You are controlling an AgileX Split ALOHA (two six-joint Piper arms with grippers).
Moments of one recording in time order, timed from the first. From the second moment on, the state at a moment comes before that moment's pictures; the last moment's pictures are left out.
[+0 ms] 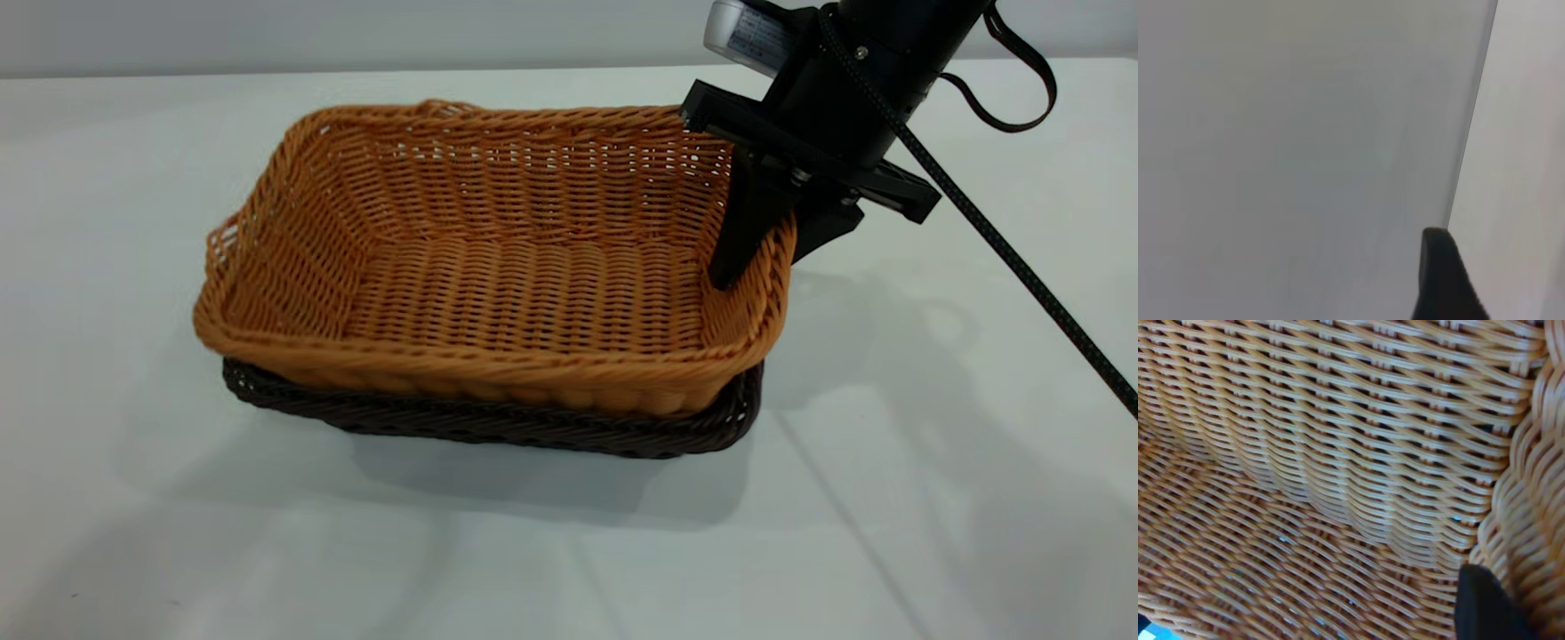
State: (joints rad) left arm -0.53 1.34 -1.33 -0.17 0.41 1.14; right arm 0.30 2.23 -1.36 0.68 0.94 -0.24
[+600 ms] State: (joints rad) left arm -0.53 1.33 -1.33 -0.17 0.44 1.14; right arm 0.30 2.23 -1.57 0.49 1.18 -0.27
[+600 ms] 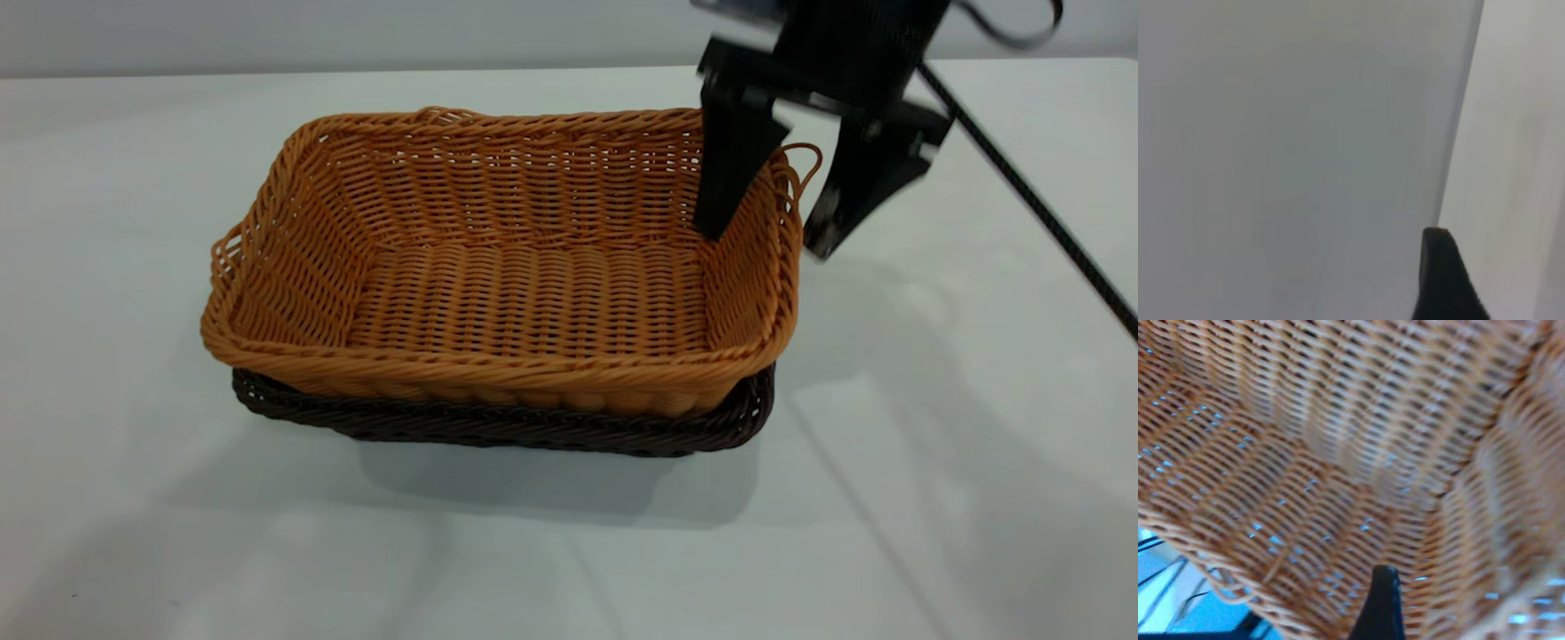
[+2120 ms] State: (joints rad) left arm -0.53 0.85 -0.81 0.08 1.17 0.01; right arm 0.30 0.66 -0.61 0.07 1.15 0.05
